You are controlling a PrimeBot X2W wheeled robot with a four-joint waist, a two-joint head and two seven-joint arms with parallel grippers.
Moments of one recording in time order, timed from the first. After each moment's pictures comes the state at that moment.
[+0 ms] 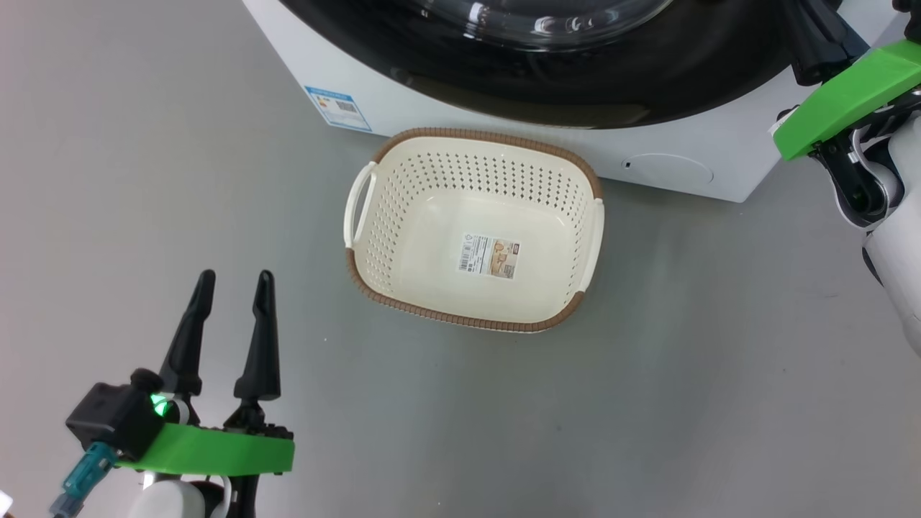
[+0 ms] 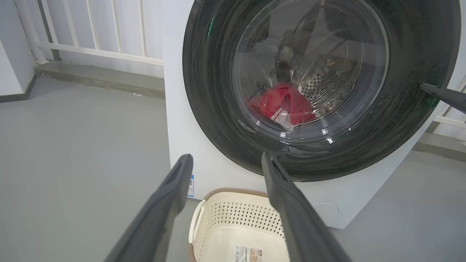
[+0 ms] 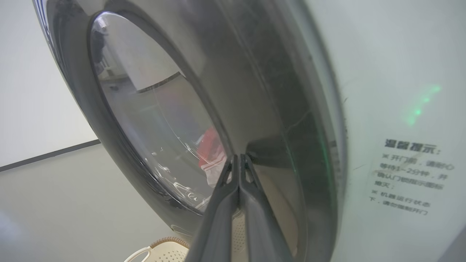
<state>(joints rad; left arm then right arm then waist) -0.19 0.05 -0.12 0.06 -0.37 -0.13 -0.25 -1.08 -0.45 0.53 0.77 0.75 0.14 -0.26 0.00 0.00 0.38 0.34</state>
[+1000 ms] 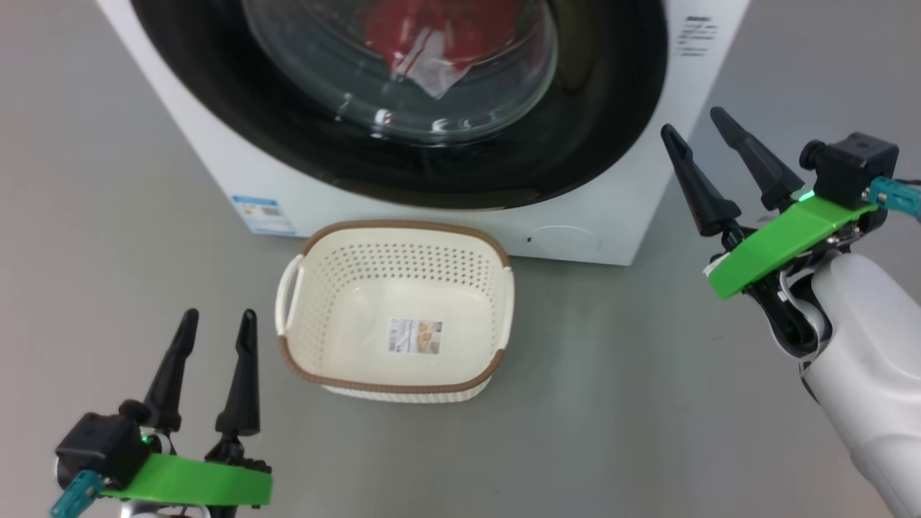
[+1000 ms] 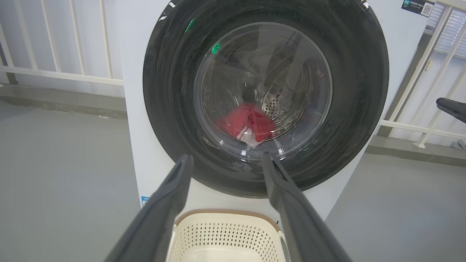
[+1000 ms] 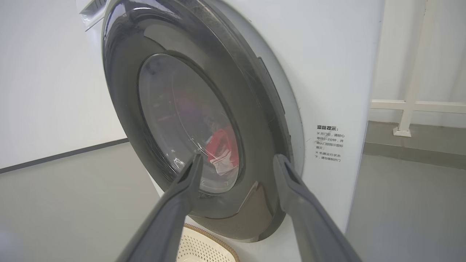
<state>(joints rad) -0.12 0.11 -0.11 0.08 -0.36 -0.13 -0.25 -0.75 -0.41 0.48 0.52 0.72 0.13 -0.26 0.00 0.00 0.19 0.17</state>
